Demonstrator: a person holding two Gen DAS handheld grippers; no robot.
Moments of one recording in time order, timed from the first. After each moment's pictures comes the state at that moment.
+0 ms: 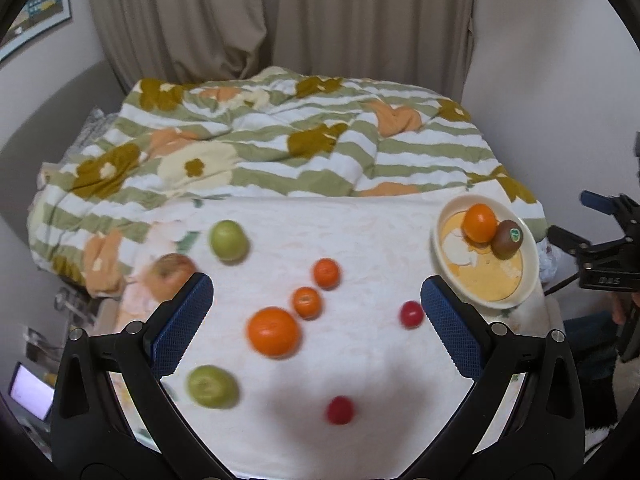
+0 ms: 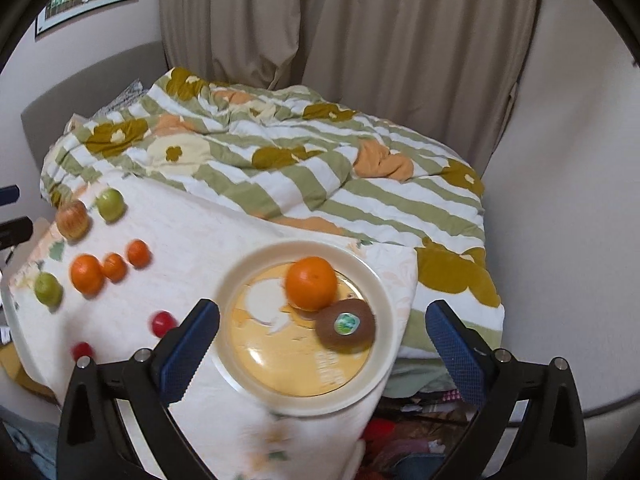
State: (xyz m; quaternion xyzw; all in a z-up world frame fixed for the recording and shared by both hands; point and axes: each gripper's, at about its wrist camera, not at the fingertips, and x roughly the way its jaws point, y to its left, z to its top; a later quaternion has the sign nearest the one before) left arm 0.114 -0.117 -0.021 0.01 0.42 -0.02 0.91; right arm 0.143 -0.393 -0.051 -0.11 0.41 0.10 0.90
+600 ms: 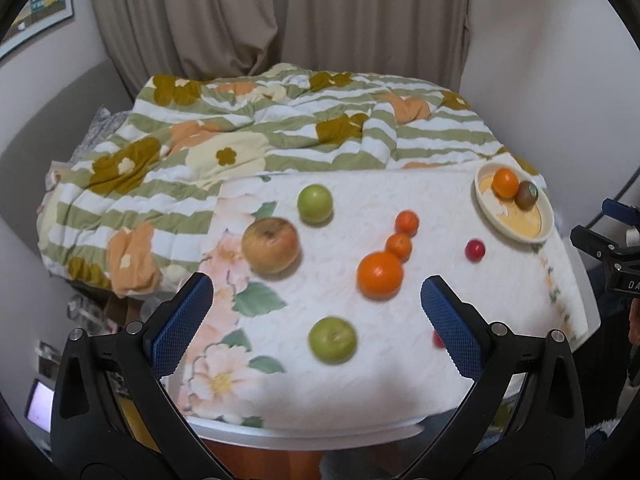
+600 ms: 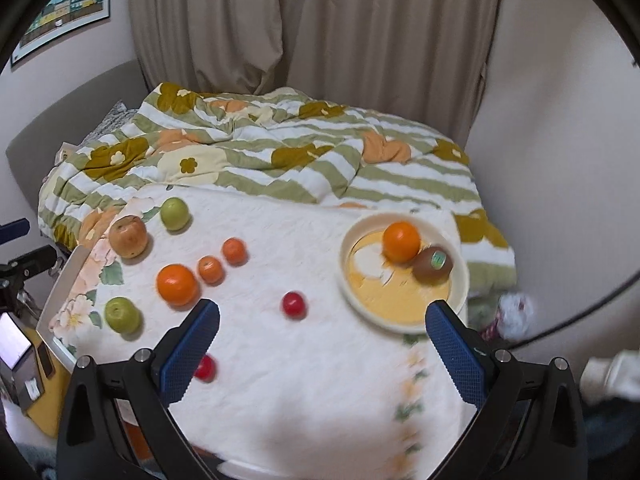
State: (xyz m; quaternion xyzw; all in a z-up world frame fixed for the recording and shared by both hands) left arm 0.056 0.017 -0.025 0.03 0.42 -0.05 0.90; right arm 0.054 -0.261 -0.033 -0.05 0.43 0.02 0.90
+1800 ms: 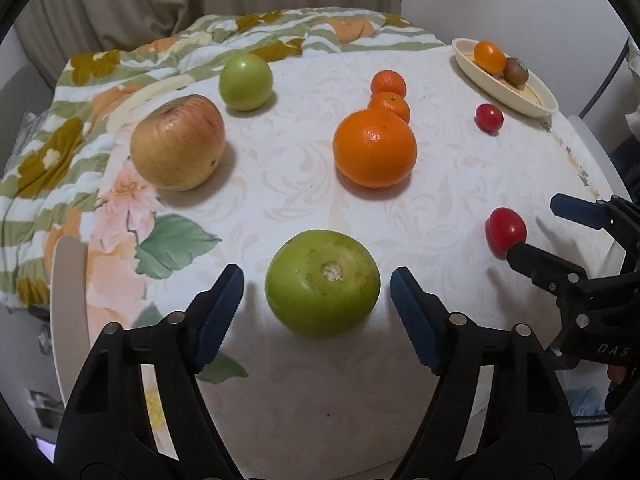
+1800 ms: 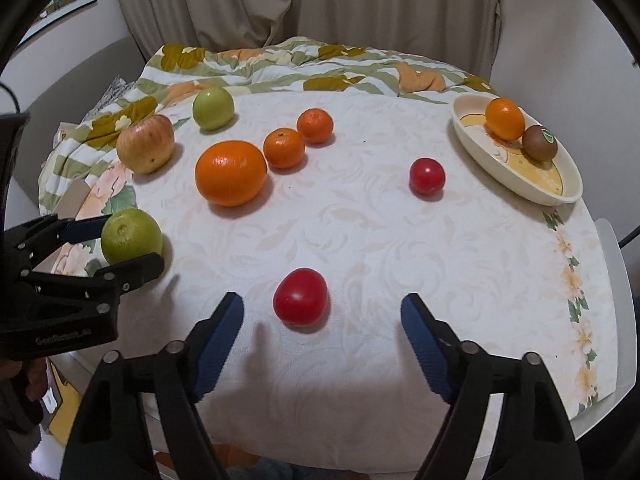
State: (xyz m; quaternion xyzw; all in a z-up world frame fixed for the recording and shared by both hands) left arm 0.075 0.006 -0.185 0.09 0.49 -0.17 0.85; right arm 0.034 -0.168 -0.177 0.00 0.48 0.03 0.88
